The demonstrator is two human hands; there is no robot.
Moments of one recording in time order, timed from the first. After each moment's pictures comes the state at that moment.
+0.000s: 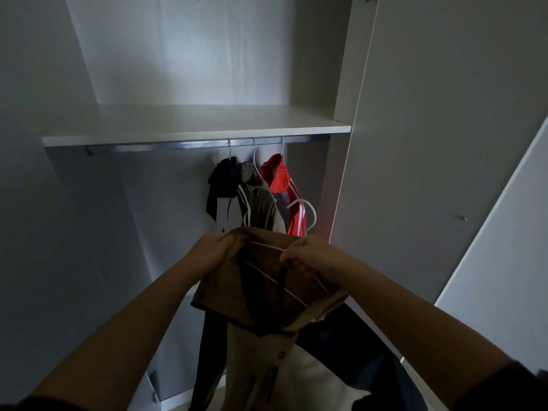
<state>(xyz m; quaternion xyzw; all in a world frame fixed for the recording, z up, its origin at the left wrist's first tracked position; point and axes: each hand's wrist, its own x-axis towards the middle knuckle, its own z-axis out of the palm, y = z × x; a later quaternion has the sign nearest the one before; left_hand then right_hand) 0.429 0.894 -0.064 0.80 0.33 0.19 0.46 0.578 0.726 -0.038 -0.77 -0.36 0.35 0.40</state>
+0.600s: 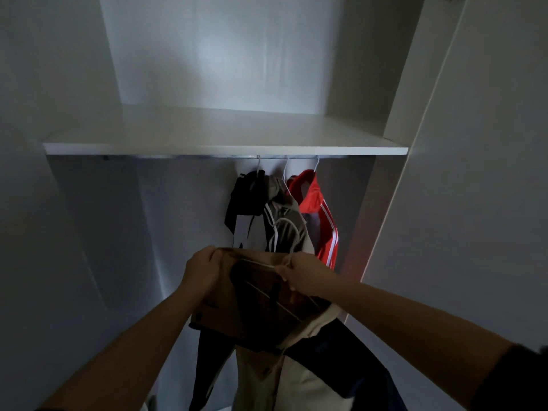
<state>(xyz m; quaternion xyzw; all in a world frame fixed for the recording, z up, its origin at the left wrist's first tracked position) 0.453 1.017 -0.114 0.76 0.42 0.30 0.39 0.604 0.864 -0.055 -0.82 -0.49 0.24 0.20</state>
